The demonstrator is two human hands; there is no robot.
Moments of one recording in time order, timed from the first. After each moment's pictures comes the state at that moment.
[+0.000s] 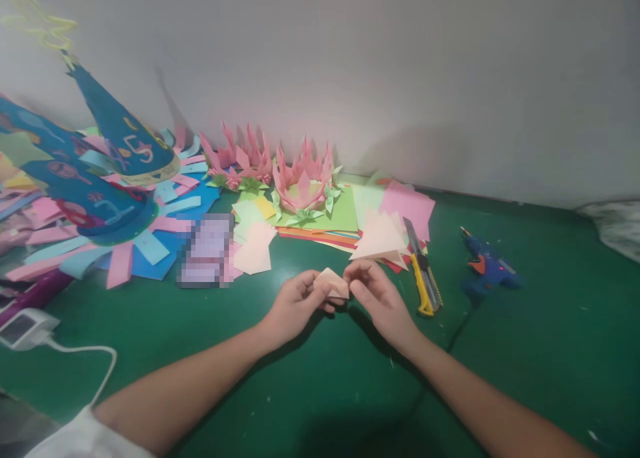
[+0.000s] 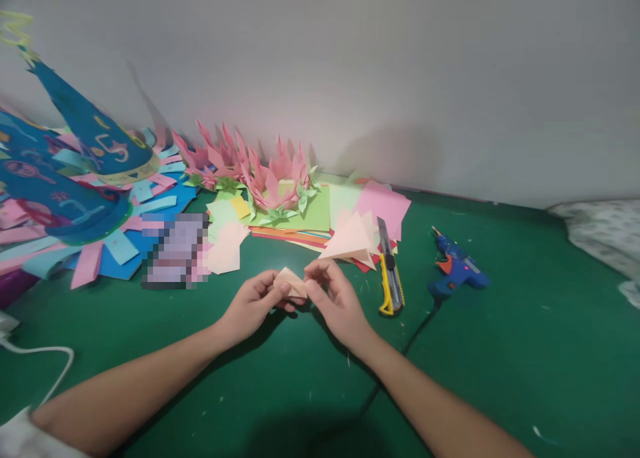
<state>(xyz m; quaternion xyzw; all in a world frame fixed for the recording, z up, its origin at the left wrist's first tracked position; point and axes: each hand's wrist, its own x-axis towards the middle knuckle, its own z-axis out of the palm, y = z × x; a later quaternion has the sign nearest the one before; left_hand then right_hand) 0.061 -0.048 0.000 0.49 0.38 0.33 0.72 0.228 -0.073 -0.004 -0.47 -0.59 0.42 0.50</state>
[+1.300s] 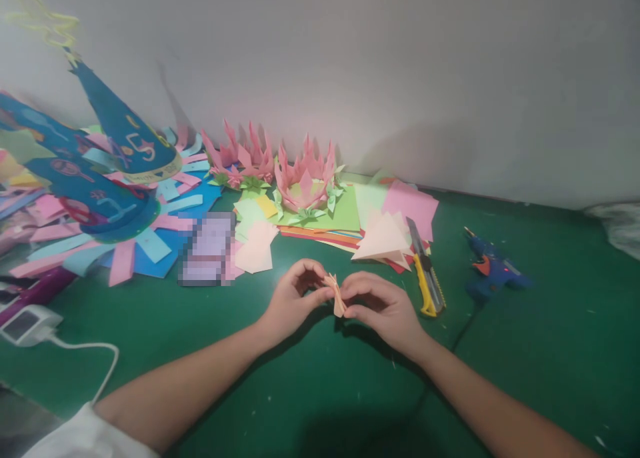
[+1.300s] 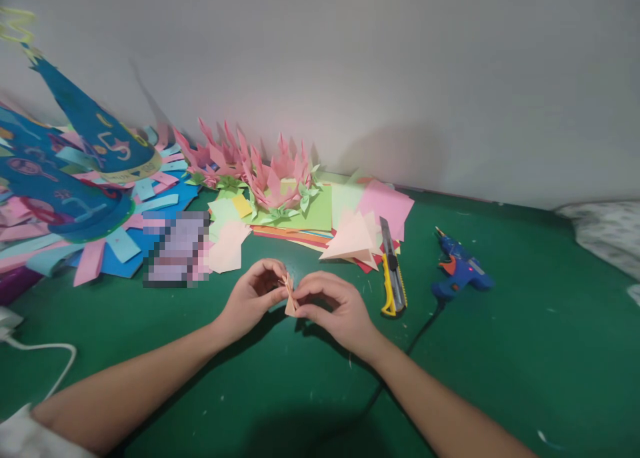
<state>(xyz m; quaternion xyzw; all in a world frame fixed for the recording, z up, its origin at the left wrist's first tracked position) 0.056 -0.043 -0.004 0.51 0.34 0.43 0.67 0.233 -0.076 0.004 -0.39 -0.64 0.43 0.50</state>
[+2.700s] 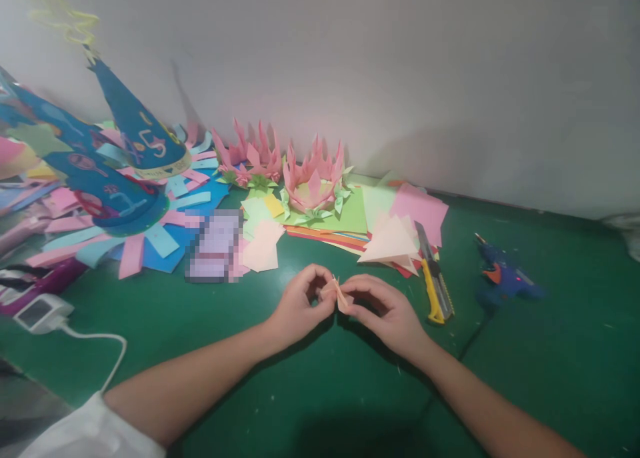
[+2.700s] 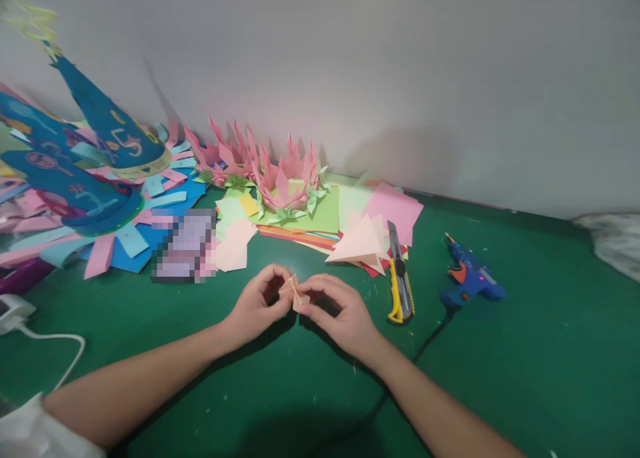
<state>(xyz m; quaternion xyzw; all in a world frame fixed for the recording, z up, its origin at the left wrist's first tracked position) 0.056 -0.049 -0.008 0.60 0.38 0.38 0.59 0.234 -0.076 -0.002 -0.42 -0.68 0.40 0.44</state>
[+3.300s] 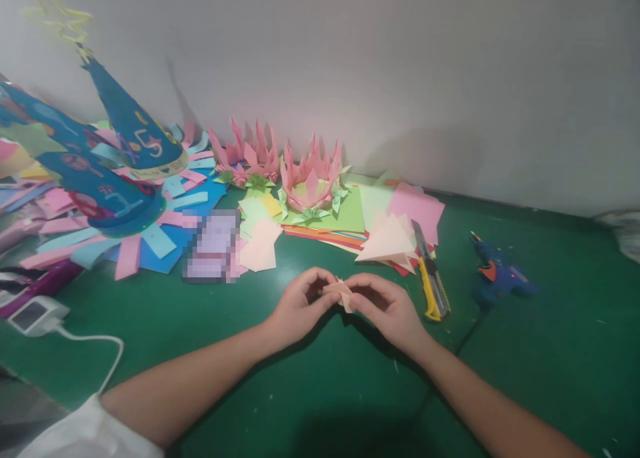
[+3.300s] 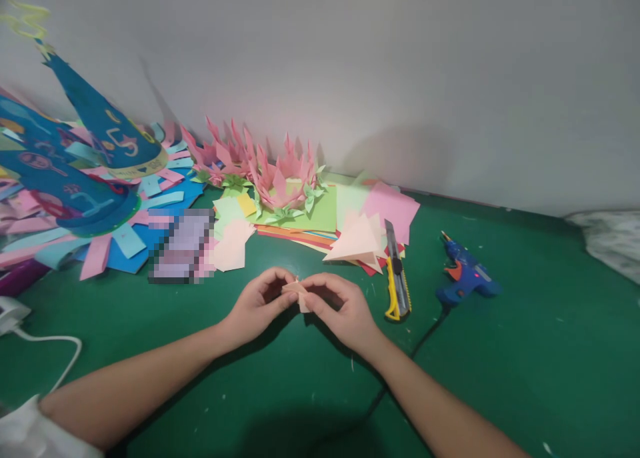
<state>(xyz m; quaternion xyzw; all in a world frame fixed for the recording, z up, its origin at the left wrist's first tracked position) 0.058 -0.050 -0.005 0.55 0.36 0.37 0.66 0.231 -0.075 0.004 -0.46 -0.63 0.43 0.45</state>
